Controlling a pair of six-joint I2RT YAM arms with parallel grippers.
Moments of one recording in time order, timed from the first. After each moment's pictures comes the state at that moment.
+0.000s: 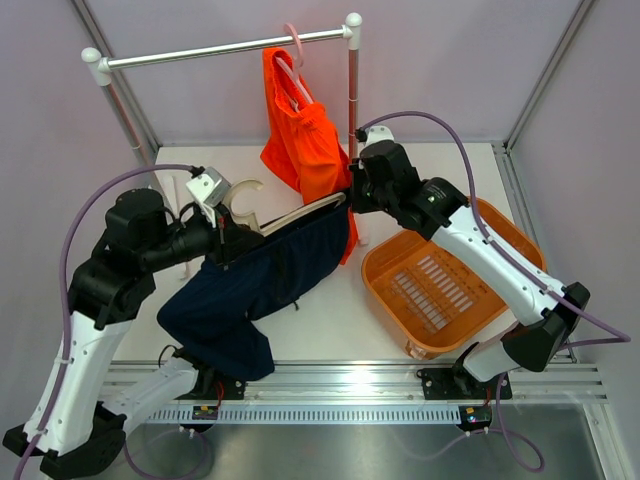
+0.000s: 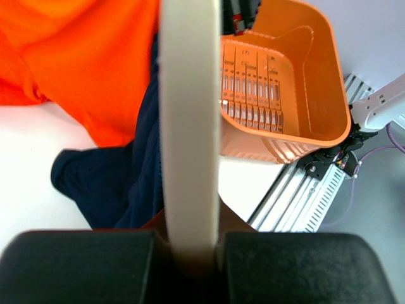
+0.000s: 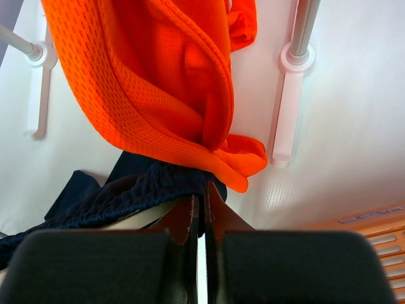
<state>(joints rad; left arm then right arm) -0.45 0.87 1.41 -0.88 0.52 -0.07 0.75 1.50 1.65 -0.73 0.25 0.41</state>
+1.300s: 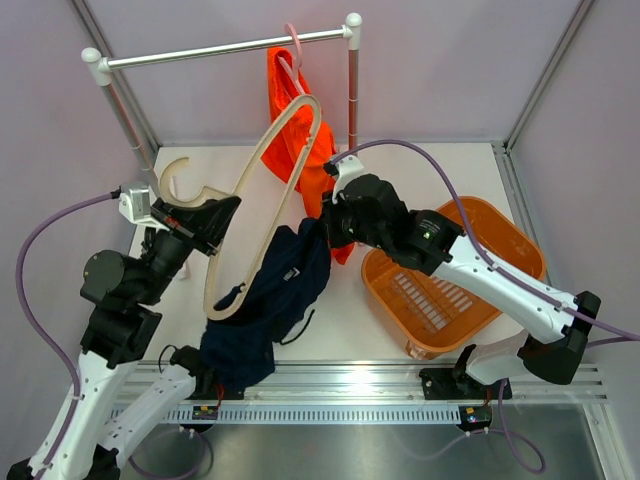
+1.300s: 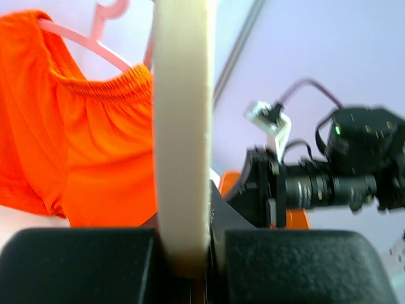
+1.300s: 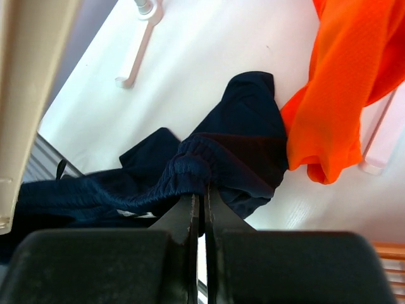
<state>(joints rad) -0.45 0.58 0.99 -0.12 0.20 -0.49 0.97 1.40 1.53 -0.61 0.16 0.42</state>
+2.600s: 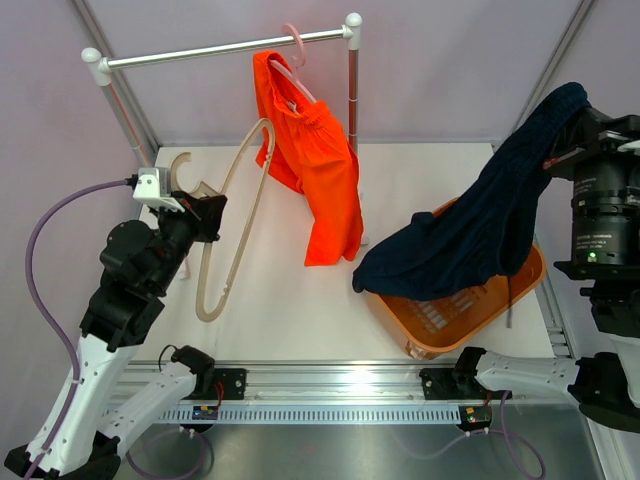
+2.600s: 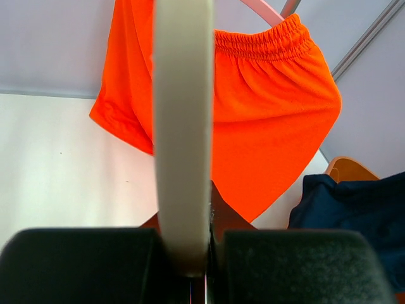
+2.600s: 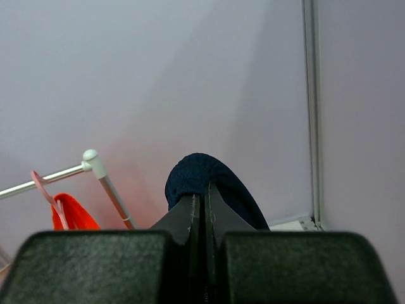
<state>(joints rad) -0.45 0.69 1.10 -0.42 -0.13 -0.36 1.00 0.99 1.86 -0.11 1.03 -0.42</state>
